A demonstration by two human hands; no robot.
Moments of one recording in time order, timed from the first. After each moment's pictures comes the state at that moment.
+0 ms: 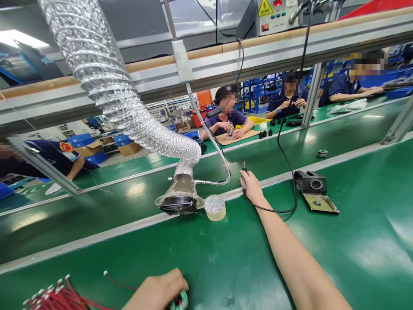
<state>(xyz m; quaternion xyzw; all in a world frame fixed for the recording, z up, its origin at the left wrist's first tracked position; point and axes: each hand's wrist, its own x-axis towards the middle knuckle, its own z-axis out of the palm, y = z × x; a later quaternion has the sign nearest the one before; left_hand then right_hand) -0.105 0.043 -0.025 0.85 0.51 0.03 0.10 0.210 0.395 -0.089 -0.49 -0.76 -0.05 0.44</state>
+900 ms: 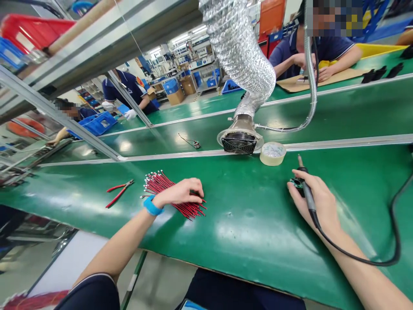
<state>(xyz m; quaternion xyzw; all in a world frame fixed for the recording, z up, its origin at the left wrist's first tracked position) -0.216 -0.003 0.008 0.81 0.52 0.13 0.25 0.196 0.140 -0.075 -0.44 -0.76 0.08 0.47</state>
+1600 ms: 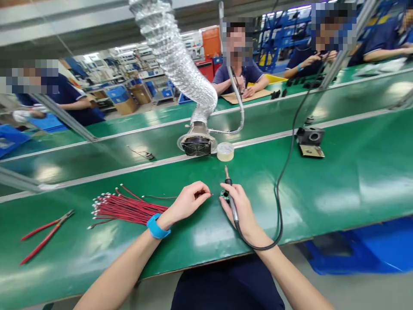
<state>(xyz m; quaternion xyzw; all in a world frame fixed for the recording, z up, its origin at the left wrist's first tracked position) -0.074 0.019 -0.002 0.74 0.51 0.33 0.30 0.141 0.031 -0.058 -0.39 -0.76 0.22 0.47</state>
